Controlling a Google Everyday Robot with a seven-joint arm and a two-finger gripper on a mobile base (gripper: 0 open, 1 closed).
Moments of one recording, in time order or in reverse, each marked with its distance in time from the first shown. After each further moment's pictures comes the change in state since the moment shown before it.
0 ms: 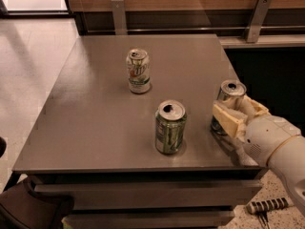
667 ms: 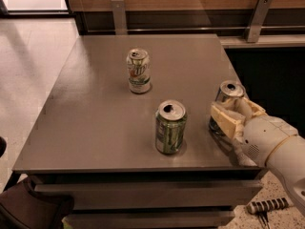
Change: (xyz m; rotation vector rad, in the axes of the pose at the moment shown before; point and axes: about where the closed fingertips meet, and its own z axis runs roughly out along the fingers) arm -0.002 0.002 0.001 -0.004 -0.002 -0.002
